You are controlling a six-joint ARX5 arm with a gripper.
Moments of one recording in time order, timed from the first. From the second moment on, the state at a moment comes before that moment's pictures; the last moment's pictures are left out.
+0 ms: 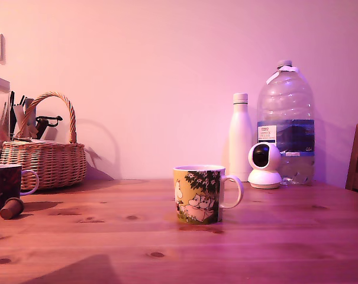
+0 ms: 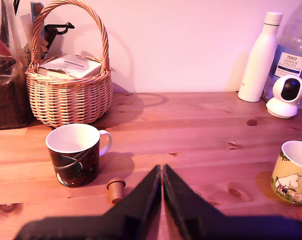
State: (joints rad) arm -0.08 0.19 0.25 -0.22 0.15 -0.14
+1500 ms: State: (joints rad) arm -0.09 0.65 0.26 -0.04 0.29 -0.10
